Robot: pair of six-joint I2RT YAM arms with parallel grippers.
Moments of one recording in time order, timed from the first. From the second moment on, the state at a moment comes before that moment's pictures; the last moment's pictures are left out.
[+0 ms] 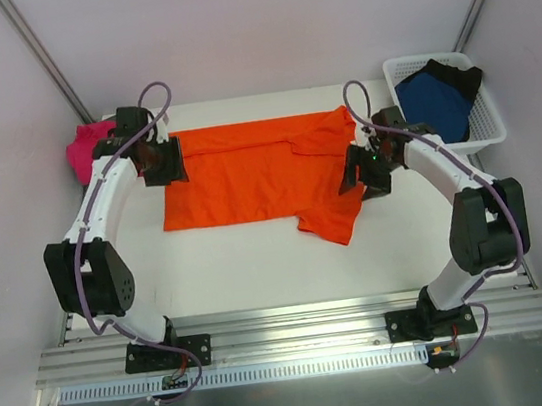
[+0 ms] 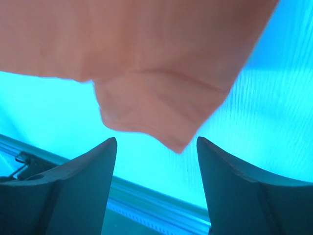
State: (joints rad) left arm -0.08 1.62 1.51 -0.86 0.18 -0.12; right arm 0.19 1.65 1.29 -0.79 -0.34 0.39
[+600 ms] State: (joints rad) left arm 0.00 1.80 1.35 -0.89 0.20 -0.14; right arm 0.29 1.58 1.00 -0.82 -0.35 0.41
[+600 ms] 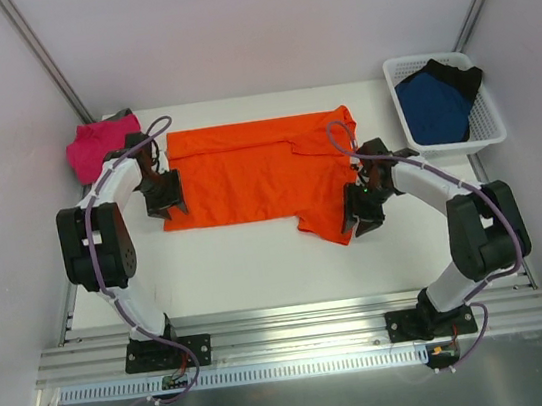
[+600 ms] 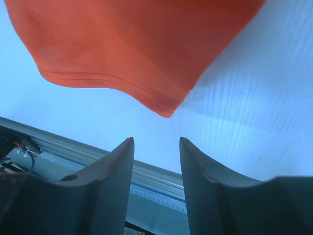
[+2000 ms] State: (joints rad) left arm 0.09 1.94 1.43 -0.88 0.22 -0.15; right arm 0.34 1.74 1.03 -0.80 -0.35 0.40
